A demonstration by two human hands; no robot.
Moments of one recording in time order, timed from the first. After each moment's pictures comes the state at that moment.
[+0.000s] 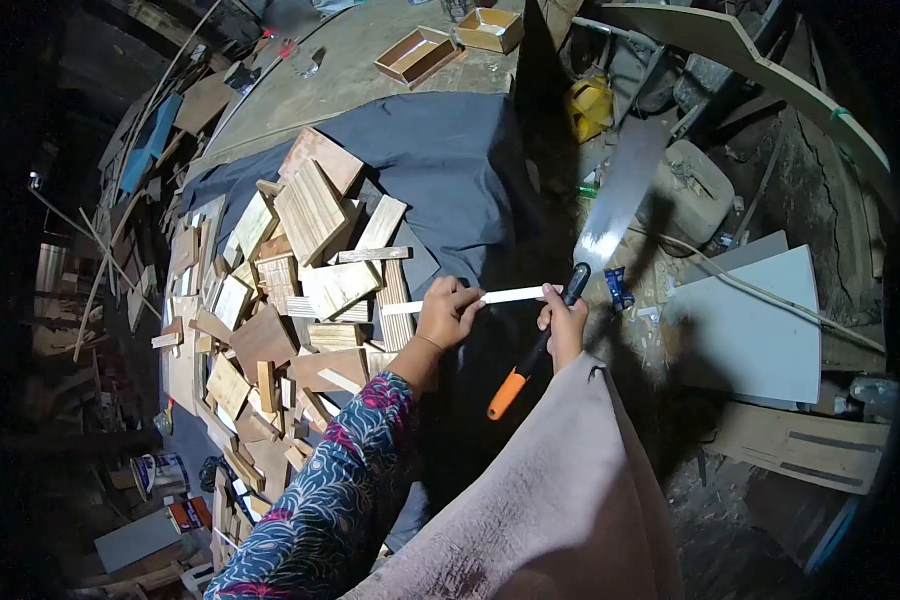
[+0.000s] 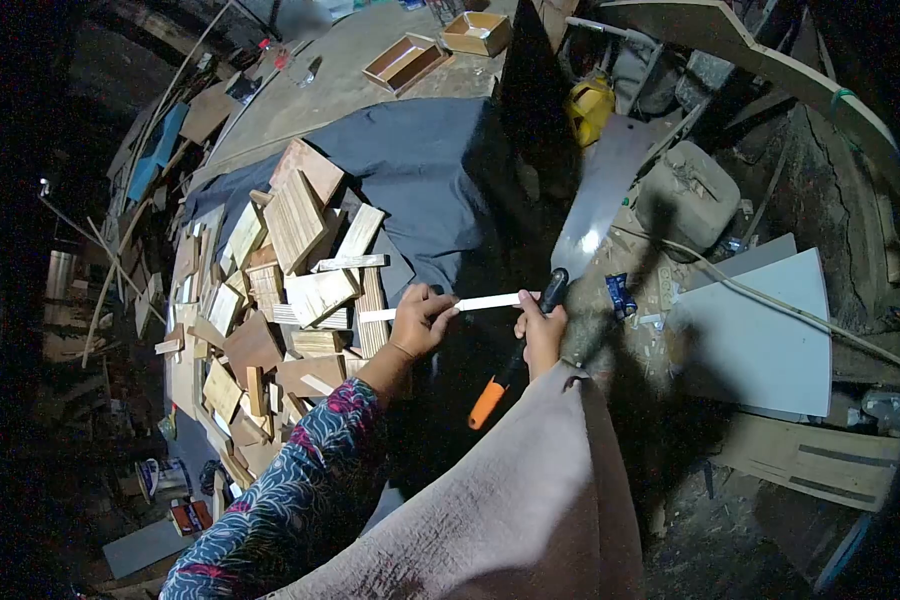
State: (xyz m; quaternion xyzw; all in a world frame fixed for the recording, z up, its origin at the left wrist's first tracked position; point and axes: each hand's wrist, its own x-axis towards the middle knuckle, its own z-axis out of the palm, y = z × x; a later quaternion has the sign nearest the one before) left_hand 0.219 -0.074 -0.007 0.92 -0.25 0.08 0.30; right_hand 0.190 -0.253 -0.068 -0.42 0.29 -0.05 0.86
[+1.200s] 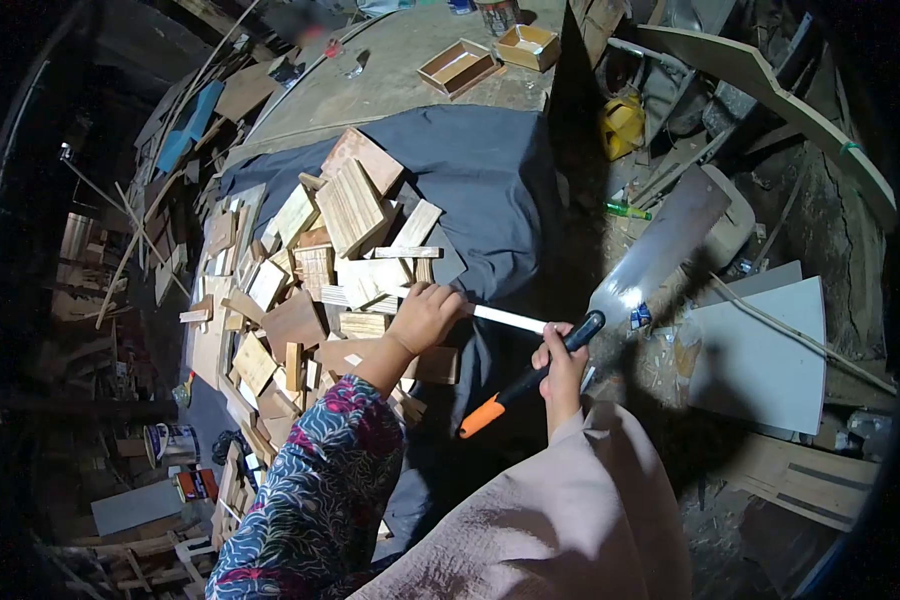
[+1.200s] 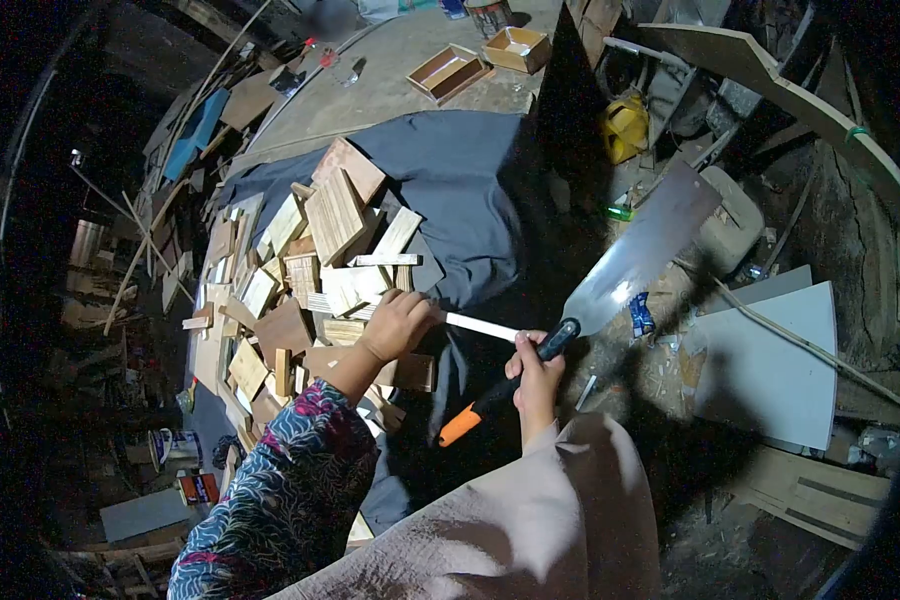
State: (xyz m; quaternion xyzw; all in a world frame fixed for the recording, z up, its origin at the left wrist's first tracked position) left_hand 0.209 -0.034 0.072 0.93 -0.37 0.02 0.02; right_hand 0.139 -0.235 0.001 -0.31 0.26 -0.01 0.91
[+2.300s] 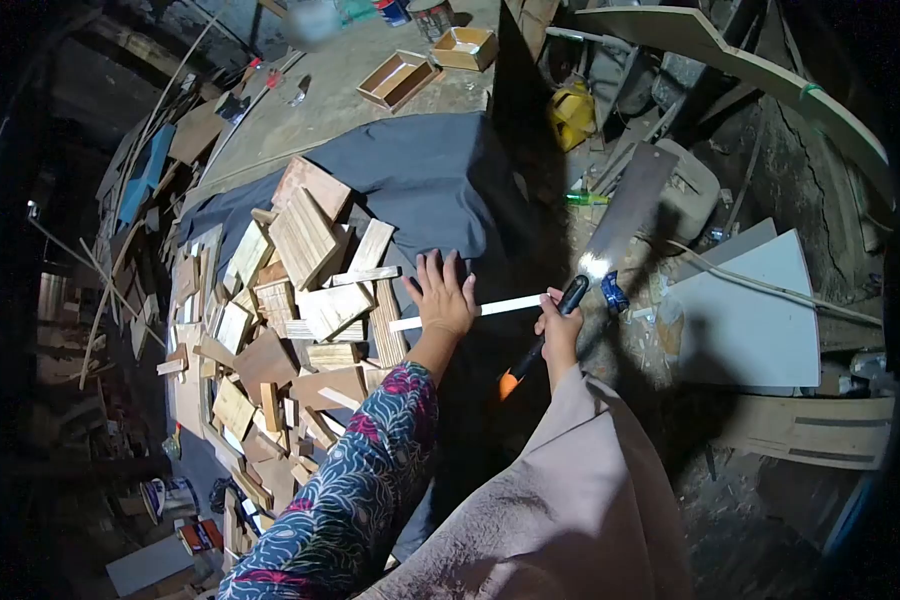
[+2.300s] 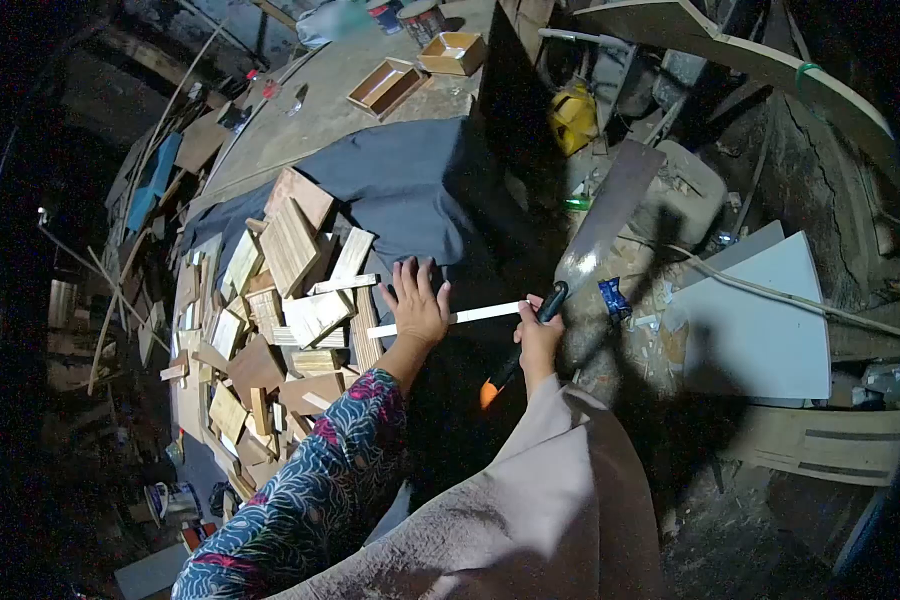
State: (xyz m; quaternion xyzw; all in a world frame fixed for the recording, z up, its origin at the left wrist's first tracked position) left_hand 0.242 -0.111 -0.014 0.99 -0.07 0.10 0.05; right_hand 0.194 -0.261 -0.083 -0.40 0.34 -0.10 0.84
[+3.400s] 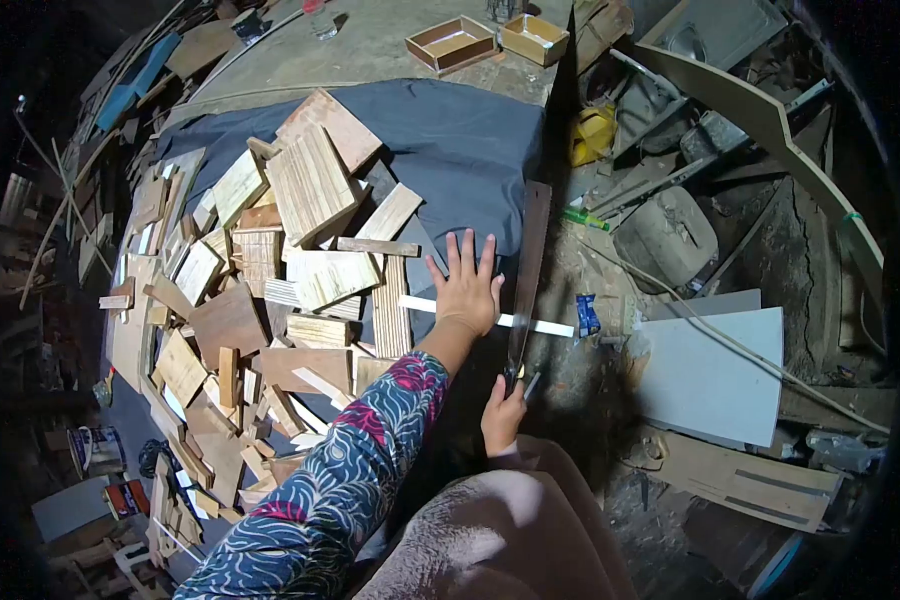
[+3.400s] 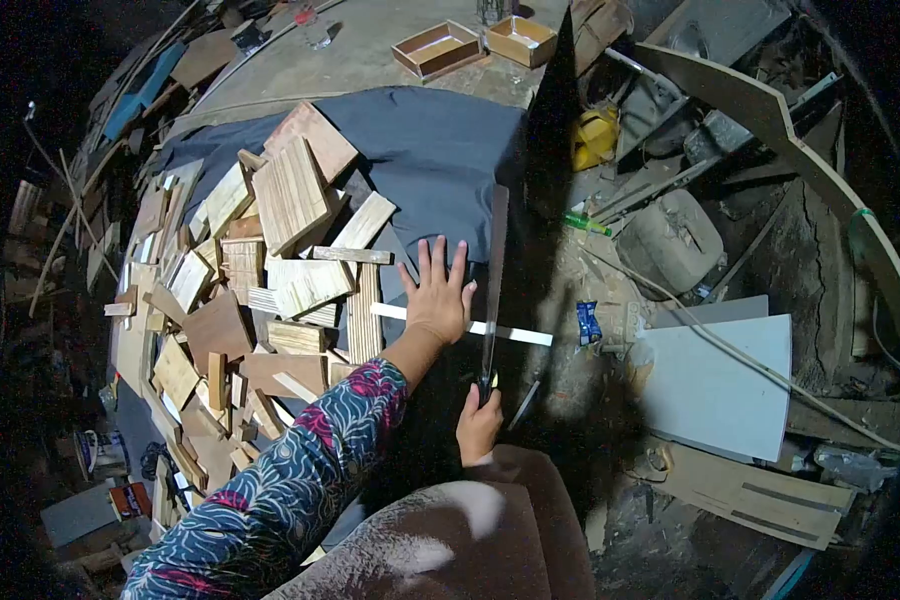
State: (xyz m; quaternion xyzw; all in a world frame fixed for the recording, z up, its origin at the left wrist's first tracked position) left_hand 0.251 -0.104 -0.015 1.00 -0.07 0.02 0.05; right_hand 0.093 -0.169 -0.071 -0.84 0.23 -0.14 0.48
